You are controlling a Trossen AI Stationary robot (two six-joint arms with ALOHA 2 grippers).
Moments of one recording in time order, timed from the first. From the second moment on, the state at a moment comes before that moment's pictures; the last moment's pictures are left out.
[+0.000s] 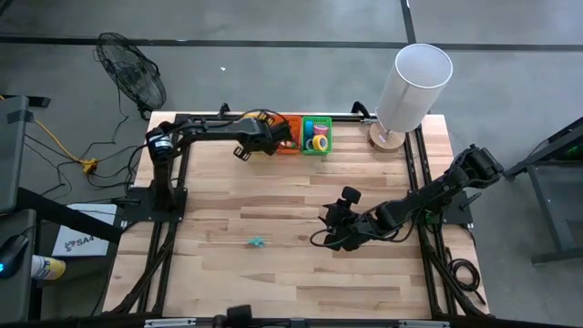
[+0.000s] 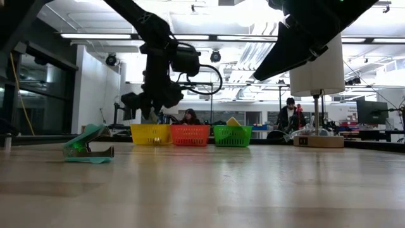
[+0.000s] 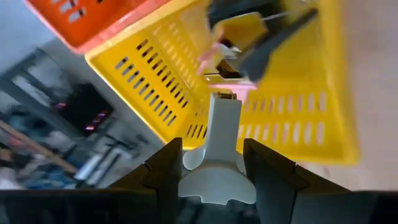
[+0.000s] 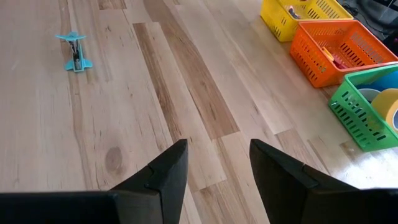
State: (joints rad) left arm 0.43 1.90 1.39 -0.90 -0.75 0.99; right arm 0.44 1.54 0.90 -0.25 0.72 0.50
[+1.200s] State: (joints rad) left arm 0.74 1.90 1.39 -0.74 -0.04 0.52; right arm 0.44 1.54 0.90 -0.25 0.72 0.51
